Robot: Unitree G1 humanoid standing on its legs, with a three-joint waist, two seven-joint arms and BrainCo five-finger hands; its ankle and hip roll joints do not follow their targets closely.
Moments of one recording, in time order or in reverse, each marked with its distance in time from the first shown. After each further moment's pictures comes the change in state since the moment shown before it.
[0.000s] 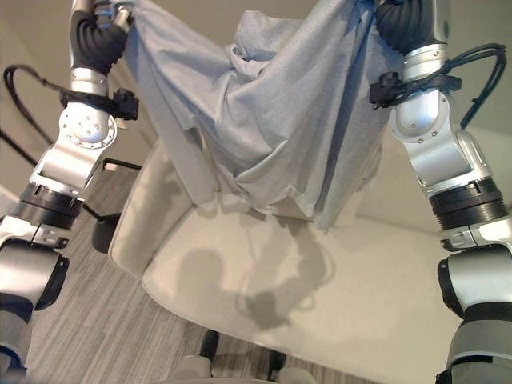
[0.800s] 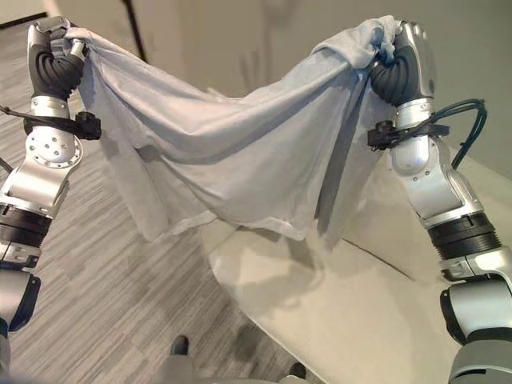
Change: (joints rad) left arm 0.090 0.131 0.023 0.030 0.000 -0.002 0.063; right arm 0.240 0.057 -0.091 -0.060 -0.020 0.019 -0.006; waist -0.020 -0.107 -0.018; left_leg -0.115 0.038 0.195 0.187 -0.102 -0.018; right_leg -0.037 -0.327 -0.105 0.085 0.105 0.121
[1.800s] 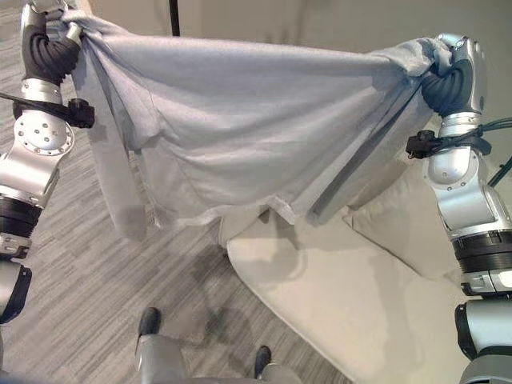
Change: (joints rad) left arm -0.060 0.005 -0.051 0.016 -0.003 0.016 -0.056; right arm 0.102 -0.096 -0.183 0.012 0.050 0.033 0.003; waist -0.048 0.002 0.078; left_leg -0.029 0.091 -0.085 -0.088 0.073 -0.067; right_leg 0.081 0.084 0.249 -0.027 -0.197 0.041
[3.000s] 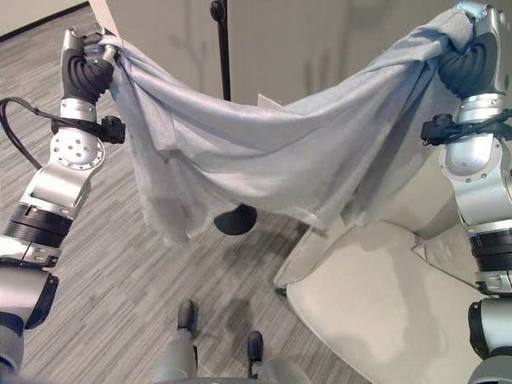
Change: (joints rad) left arm 0.074 -0.122 0.036 -0.045 -0.001 0.006 -0.015; right arm -0.002 -0.058 0.027 -0.011 0.003 -0.008 0.018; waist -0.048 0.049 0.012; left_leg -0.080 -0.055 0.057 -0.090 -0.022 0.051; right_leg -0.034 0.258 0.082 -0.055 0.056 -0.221
